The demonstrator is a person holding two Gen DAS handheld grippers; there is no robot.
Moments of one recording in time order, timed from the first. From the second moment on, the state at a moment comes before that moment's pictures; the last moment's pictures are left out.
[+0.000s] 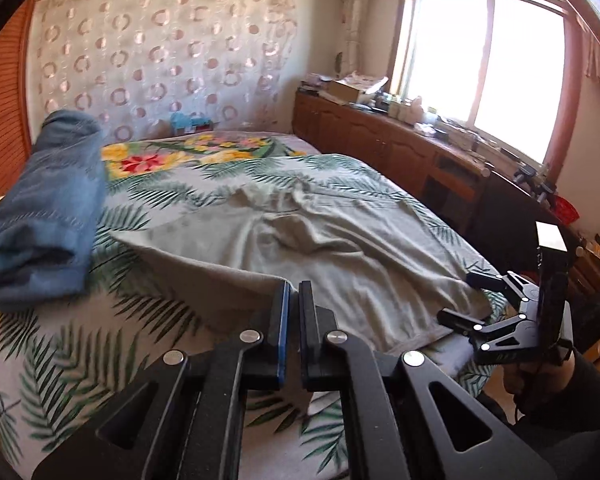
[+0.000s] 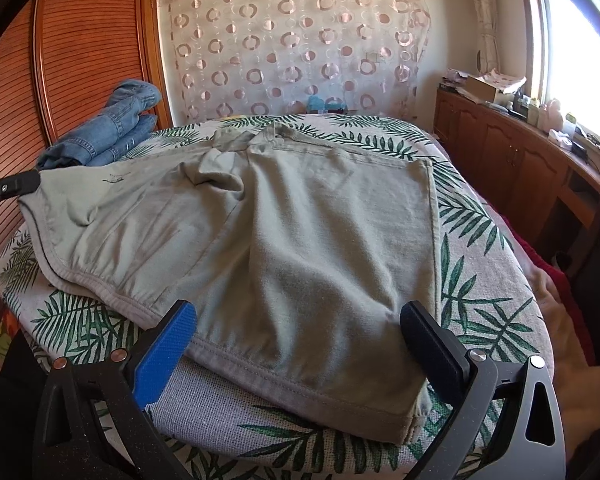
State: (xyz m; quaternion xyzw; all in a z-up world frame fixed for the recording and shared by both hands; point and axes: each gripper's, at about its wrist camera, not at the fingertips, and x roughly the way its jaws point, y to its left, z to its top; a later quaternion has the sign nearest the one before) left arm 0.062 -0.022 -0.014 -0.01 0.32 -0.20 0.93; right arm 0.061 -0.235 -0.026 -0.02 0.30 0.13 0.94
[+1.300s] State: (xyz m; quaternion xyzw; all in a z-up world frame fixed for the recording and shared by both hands) left arm 0.089 -0.024 -0.064 0.02 0.38 -0.15 0.91; right arm 0.065 -0.226 -0.018 -0.01 0.29 0.16 0.94
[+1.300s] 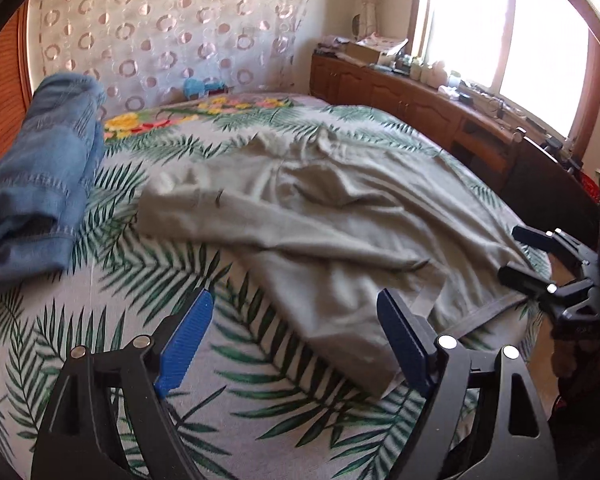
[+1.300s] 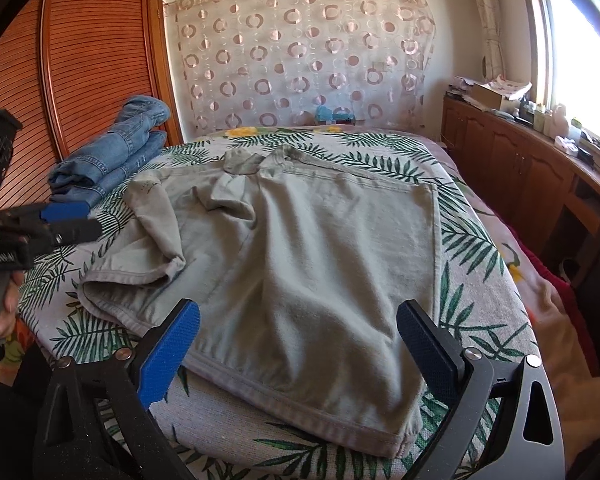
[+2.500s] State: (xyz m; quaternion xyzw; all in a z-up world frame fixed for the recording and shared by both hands) left arm 0.072 -0.020 -0.090 0.02 0.37 -0.13 0.92; right arm 0.122 -0.170 -0.021 -0.02 0.35 0.28 0.90
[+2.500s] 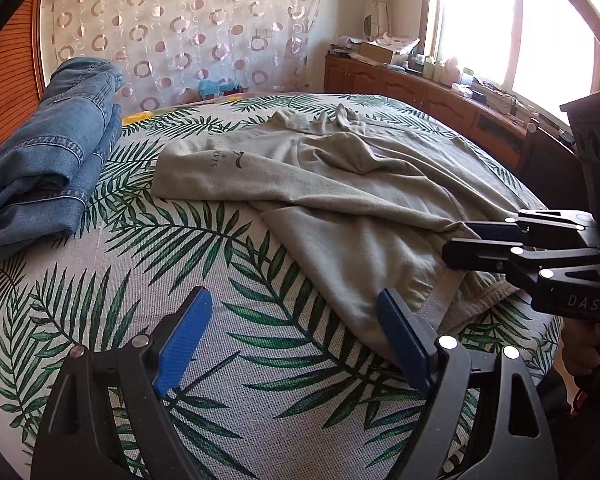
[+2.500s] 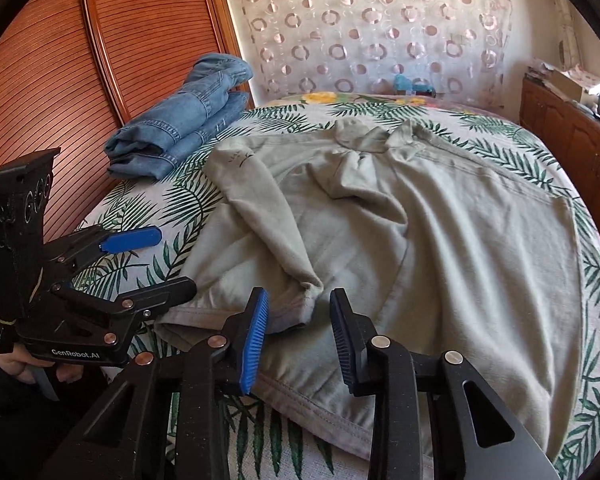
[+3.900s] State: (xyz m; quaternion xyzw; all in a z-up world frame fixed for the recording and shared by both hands) left arm 0.088 -0.076 -0.040 0.03 0.34 -0.18 0.92; right arm 0.006 -0.249 0.034 0.00 0.22 0.21 0.95
